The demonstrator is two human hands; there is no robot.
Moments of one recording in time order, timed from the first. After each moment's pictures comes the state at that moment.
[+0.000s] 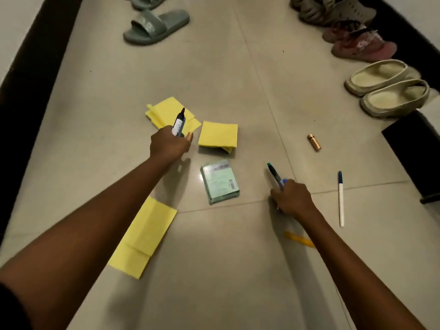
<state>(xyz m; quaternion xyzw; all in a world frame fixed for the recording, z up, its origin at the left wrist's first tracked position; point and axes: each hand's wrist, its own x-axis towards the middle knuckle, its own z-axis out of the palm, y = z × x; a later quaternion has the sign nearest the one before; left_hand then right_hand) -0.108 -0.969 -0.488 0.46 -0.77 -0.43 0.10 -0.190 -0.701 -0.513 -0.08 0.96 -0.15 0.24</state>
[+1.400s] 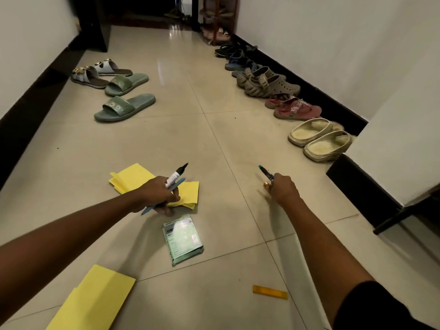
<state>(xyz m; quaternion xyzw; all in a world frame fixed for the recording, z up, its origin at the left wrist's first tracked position) -0.153 -0.958 -0.461 0.24 -0.83 -0.50 -0.11 -0.328 -0.687 -0.479 -0.09 0.98 -0.16 0.10</state>
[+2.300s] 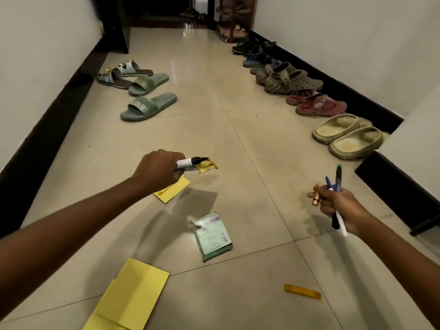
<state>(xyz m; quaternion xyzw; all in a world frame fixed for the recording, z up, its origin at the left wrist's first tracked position) -0.137 -1.006 -0.435 0.10 -0.98 -0.03 0.16 -0.279 -0.630 -0.450 0.06 0.70 -0.67 0.24</state>
